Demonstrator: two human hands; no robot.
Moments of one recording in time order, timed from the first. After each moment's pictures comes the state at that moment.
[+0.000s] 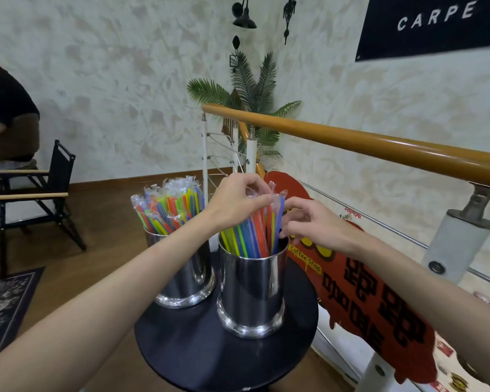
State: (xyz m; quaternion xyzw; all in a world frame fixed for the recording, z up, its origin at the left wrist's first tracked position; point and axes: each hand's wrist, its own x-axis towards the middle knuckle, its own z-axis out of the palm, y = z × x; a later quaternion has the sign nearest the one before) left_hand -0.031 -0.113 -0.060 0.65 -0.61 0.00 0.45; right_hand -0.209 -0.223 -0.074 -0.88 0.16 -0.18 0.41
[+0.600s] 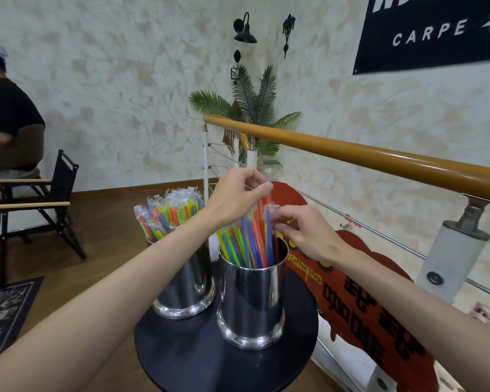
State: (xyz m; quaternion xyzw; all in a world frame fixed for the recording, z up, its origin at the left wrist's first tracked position) left_hand -0.028 -0.118 -0.039 0.65 -0.58 0.03 0.50; right_hand -0.191 -0.223 -0.079 -0.93 0.10 -0.31 0.20
